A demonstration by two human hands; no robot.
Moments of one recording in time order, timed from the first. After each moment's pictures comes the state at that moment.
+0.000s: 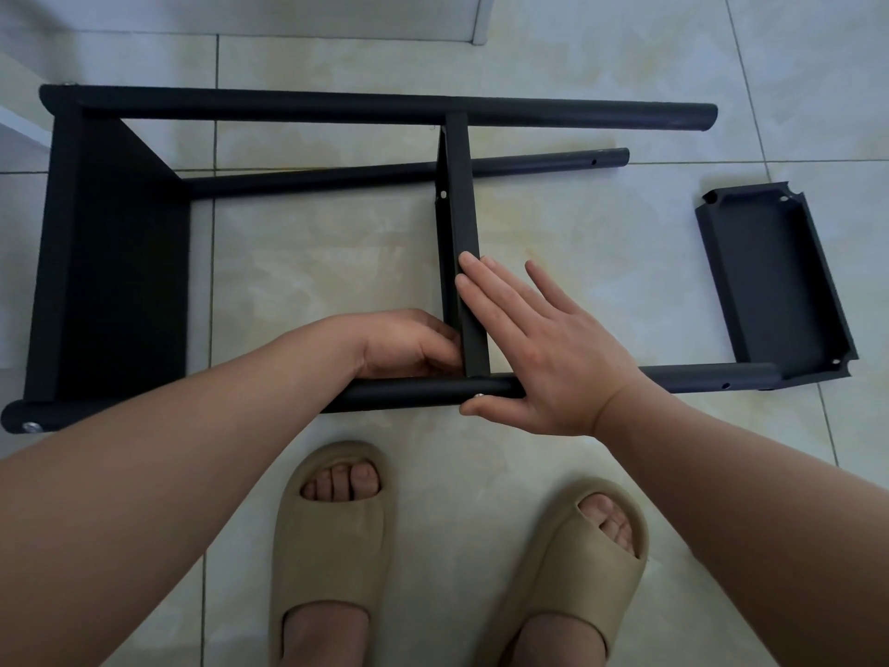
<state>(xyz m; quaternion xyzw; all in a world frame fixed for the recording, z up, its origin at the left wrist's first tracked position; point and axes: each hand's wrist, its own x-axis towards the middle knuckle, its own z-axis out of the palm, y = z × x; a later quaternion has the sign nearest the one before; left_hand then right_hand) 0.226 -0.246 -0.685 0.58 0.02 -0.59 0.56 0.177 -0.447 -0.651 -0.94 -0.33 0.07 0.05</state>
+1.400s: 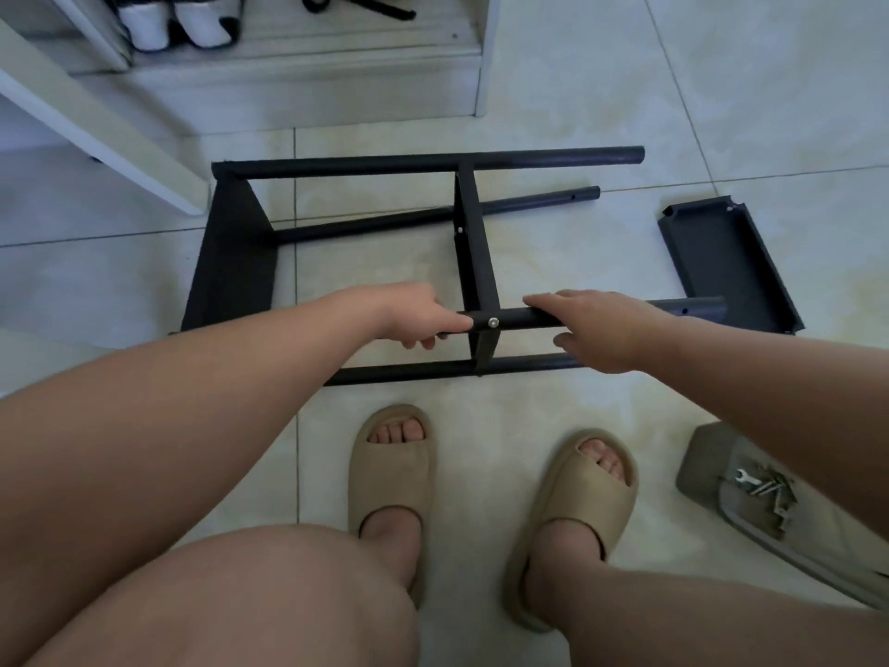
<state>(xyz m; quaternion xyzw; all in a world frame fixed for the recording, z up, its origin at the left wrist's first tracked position) 0.206 -0.220 -0.559 0.86 -0.08 -0.47 0.18 0.154 -0.463 -0.551 -0.94 -0.14 0.31 0.03</state>
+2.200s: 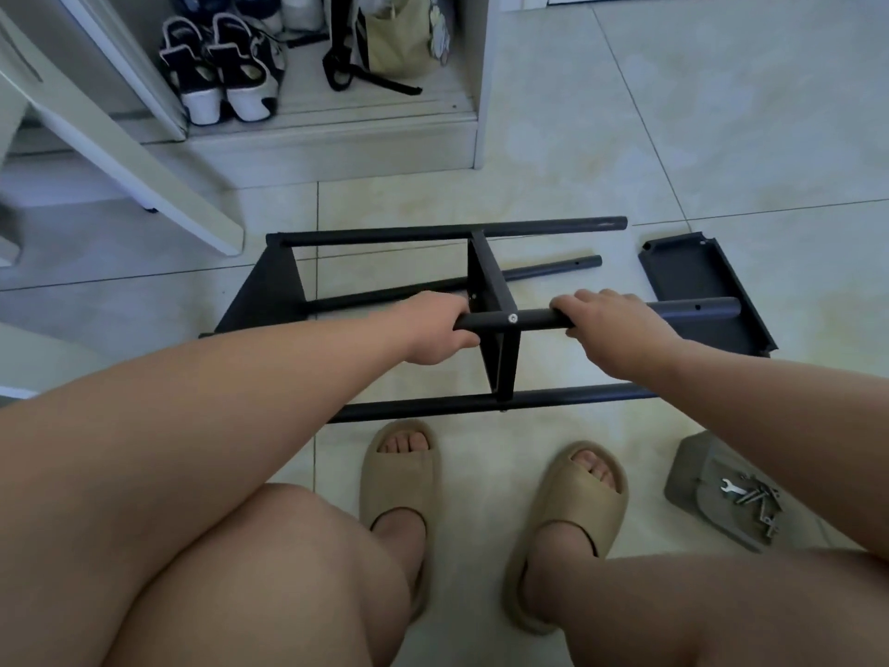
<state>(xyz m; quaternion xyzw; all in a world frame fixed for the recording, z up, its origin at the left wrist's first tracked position) 0.180 -0.234 -0.516 0.92 -0.20 -0.31 0.14 0.130 -0.482 -0.516 -0.98 -0.13 0.18 -0.02</state>
